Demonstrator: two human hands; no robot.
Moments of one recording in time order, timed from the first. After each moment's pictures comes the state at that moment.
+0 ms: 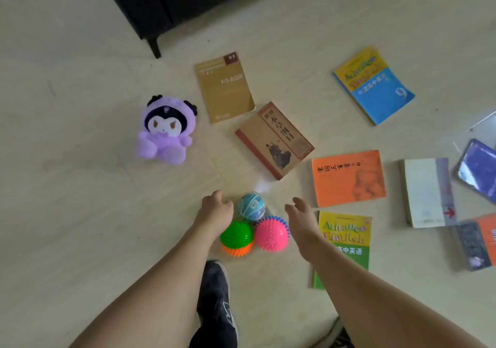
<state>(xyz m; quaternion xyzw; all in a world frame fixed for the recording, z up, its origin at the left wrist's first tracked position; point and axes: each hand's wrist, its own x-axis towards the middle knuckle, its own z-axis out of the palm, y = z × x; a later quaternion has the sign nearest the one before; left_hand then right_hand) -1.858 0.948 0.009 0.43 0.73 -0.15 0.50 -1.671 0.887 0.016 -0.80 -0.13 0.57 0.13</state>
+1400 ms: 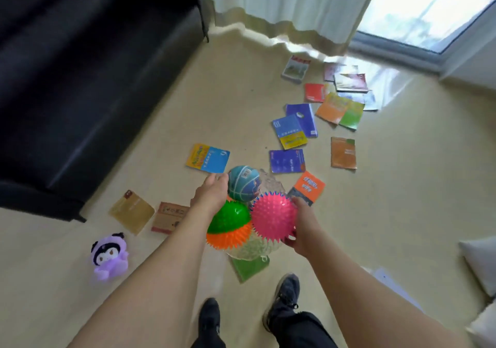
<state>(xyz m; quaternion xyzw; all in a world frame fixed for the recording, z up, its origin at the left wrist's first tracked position) -1.515 0.861 0.534 0.61 0.58 -0.07 0.53 -1.409 0.667 0.586 -0.68 0.24 0.49 0.48</state>
